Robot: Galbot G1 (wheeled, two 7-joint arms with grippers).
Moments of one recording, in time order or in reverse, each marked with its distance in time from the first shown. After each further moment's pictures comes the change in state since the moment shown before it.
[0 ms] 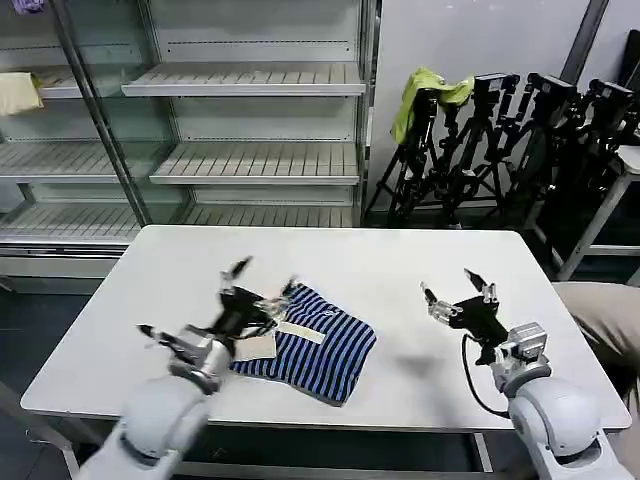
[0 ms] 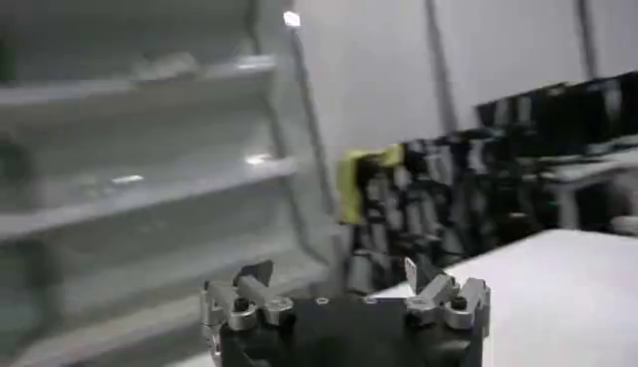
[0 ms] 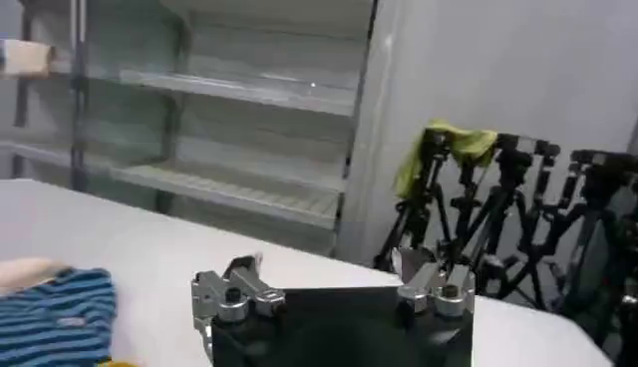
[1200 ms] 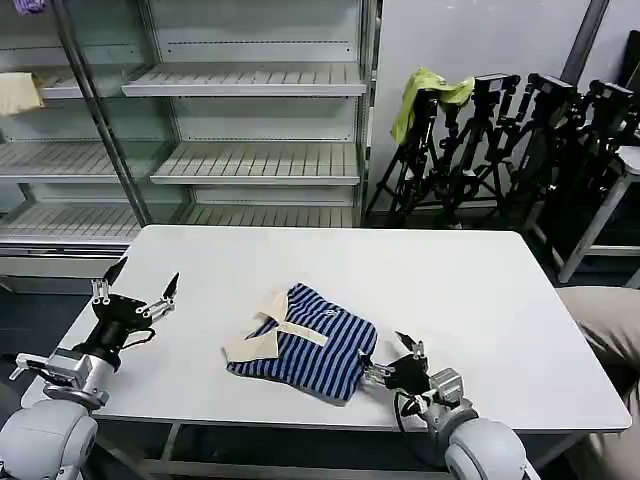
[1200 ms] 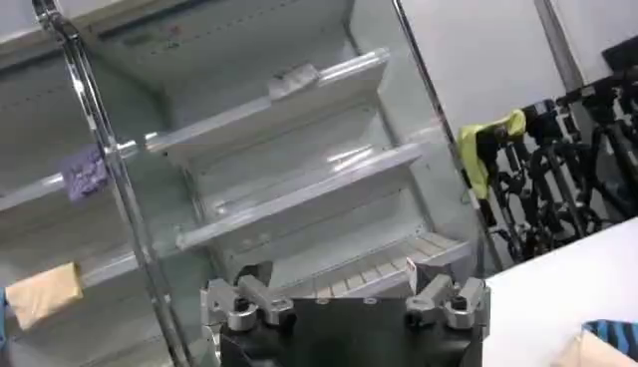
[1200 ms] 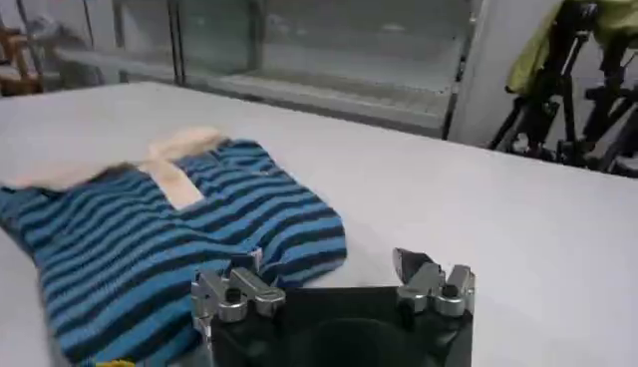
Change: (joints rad) left arm 0.249 0.058 -0.424 0.024 0.026 -0.175 0.121; right arm -0.037 0.023 -0.271 -0.036 -0.057 -0.101 0.069
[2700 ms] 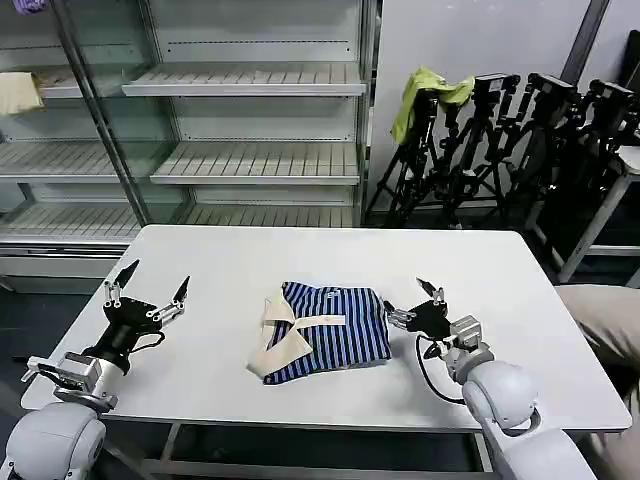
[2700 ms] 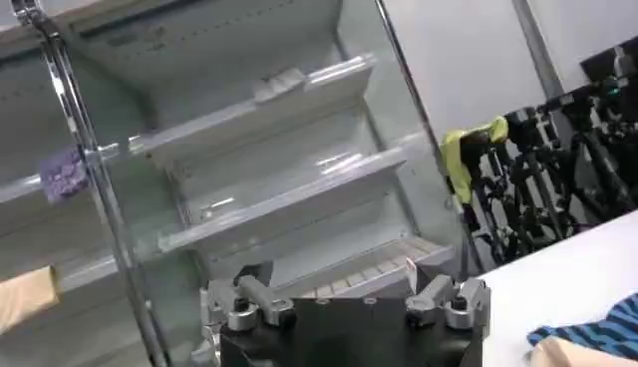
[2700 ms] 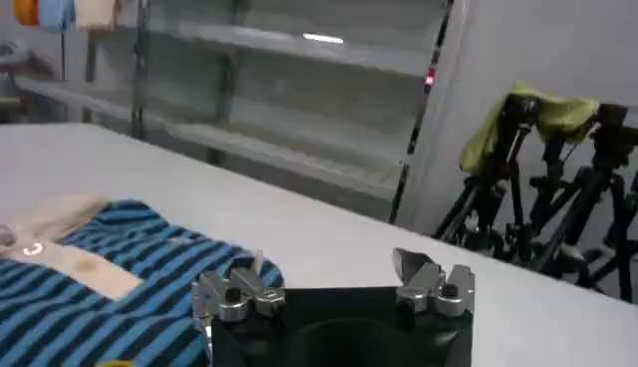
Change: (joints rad) left arm 0.000 0.000 0.034 0.004 0.000 -0.035 0.007; right arm 0.209 -0.023 0.069 -0.161 -0.013 0.145 -0.097
